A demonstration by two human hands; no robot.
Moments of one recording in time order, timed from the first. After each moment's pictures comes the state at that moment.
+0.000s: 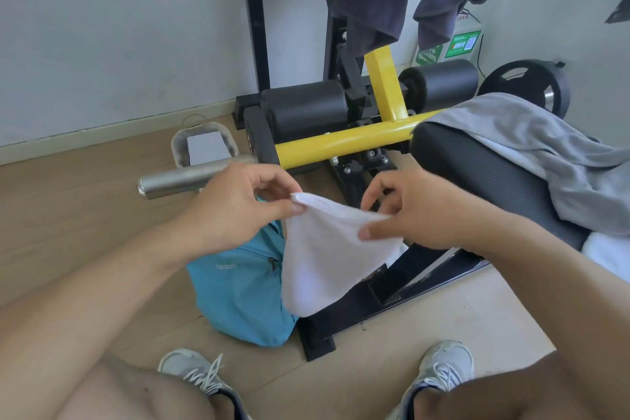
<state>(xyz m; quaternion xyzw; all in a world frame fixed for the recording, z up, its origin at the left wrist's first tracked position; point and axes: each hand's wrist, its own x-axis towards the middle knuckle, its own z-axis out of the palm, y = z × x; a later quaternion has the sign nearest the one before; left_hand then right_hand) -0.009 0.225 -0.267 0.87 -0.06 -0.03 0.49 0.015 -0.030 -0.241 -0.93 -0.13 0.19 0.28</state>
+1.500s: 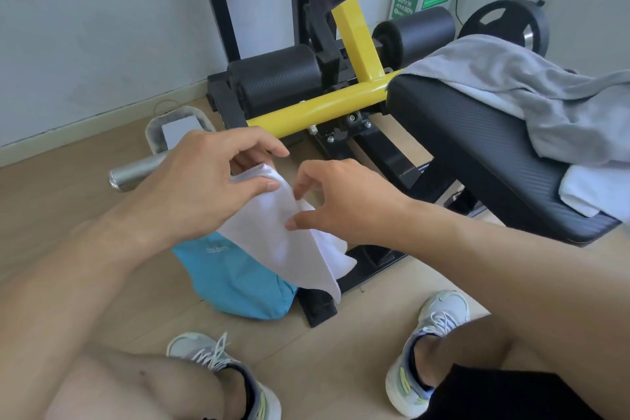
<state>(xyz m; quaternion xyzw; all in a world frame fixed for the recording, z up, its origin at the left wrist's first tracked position) -0.017 0.222 -0.252 0.92 -0.19 0.05 0.34 -0.004 0.013 -0.280 -0.94 -0.22 0.13 0.24</state>
